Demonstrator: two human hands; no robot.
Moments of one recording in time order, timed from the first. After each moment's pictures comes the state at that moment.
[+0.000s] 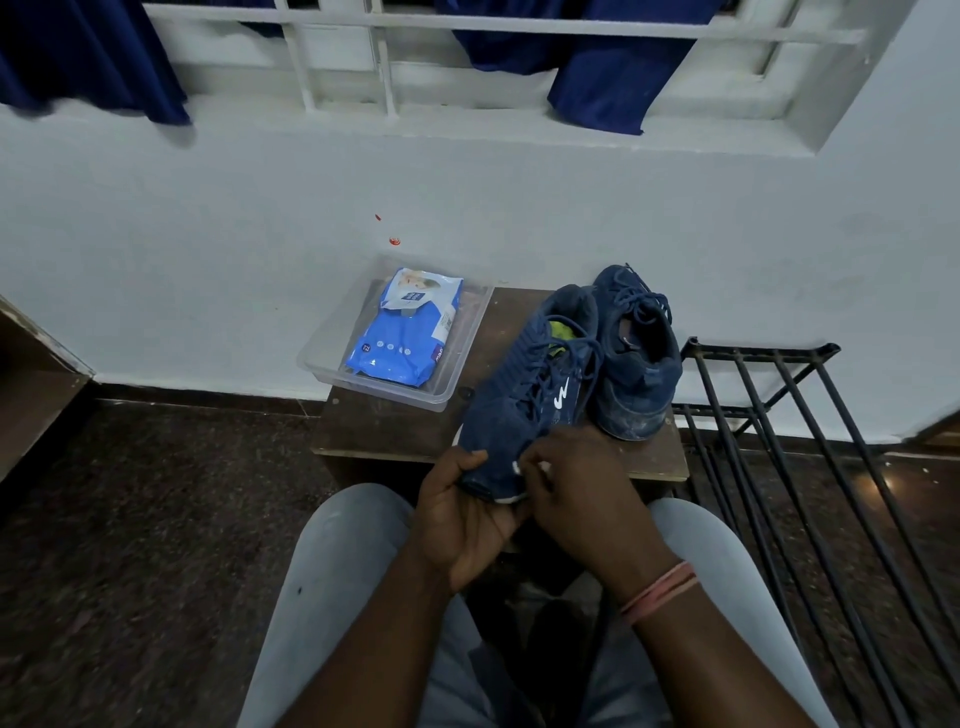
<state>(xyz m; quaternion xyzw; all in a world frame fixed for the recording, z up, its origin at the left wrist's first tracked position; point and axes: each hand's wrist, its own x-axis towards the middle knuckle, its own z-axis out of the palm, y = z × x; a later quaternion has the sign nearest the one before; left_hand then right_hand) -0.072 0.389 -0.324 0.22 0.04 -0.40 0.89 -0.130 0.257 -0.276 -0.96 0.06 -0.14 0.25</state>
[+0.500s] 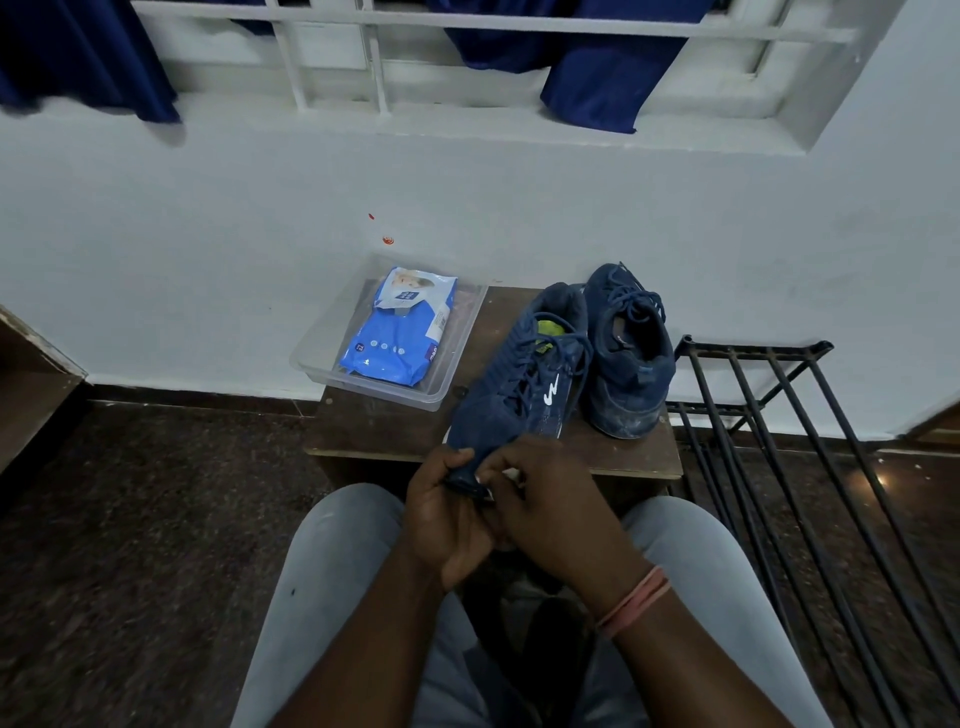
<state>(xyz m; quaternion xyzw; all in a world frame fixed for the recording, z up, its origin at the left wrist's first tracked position) -0.073 0.391 -0.316 0.25 0.06 -0.39 0.88 -0.128 0.278 -0.275 -0.93 0.04 -0.11 0.34</state>
